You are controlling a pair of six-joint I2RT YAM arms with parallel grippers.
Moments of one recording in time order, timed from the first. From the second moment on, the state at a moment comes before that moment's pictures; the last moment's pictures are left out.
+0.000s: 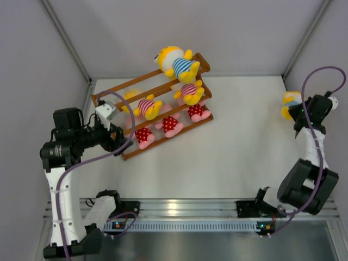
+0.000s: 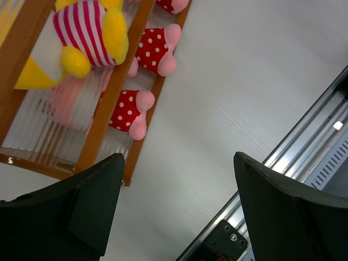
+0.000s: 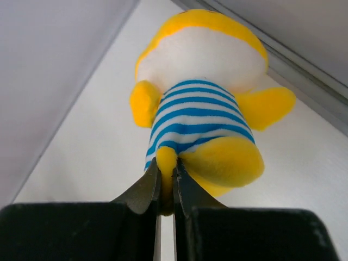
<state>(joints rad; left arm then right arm) 0.12 0.87 1.35 -1.21 0.81 0.48 -0.51 1.43 0.97 -0.05 -0.12 0.61</state>
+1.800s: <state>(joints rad) -0.77 1.45 2.10 -0.98 -0.03 0.75 0.97 1.24 1.58 -0.35 0.40 0.62</state>
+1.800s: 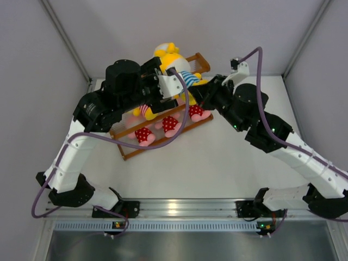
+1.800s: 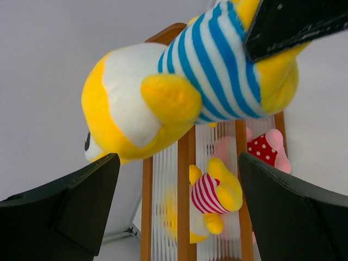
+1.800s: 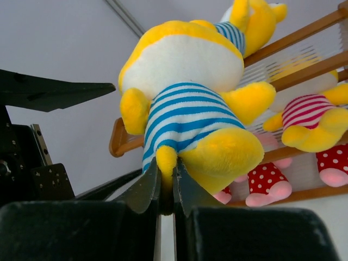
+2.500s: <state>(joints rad) -0.77 1.43 2.09 -0.98 -0.09 0.72 0.97 1.12 1.51 -0.37 0.52 0.61</state>
